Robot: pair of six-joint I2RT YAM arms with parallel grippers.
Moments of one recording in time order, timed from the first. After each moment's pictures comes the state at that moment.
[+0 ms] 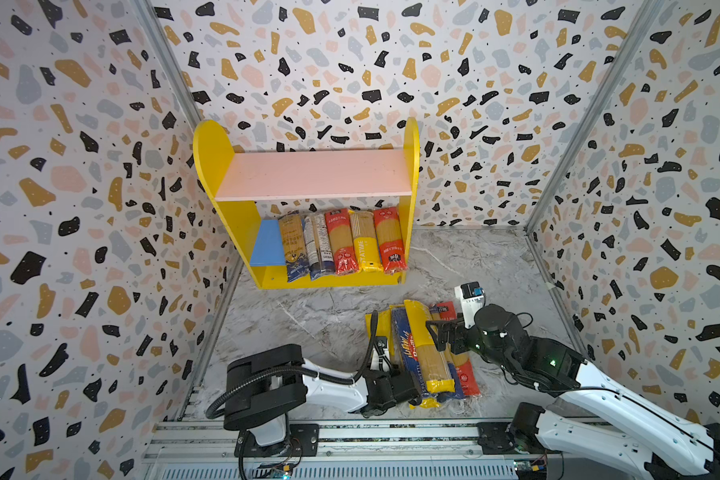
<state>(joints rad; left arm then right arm) -1.33 1.64 0.69 -0.20 -0.66 -1.16 0.95 0.83 0.87 -0.61 0.26 0.54</state>
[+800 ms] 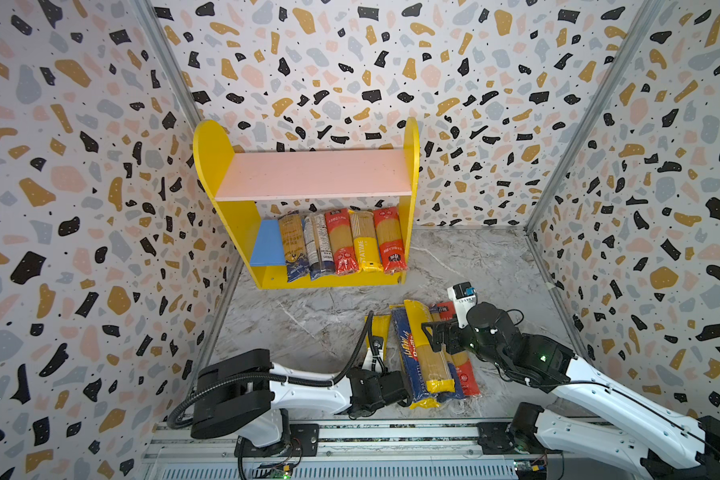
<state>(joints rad) -1.33 1.46 0.64 -0.38 -0.65 -1.00 0.94 0.89 0.87 -0.60 0.22 0.52</state>
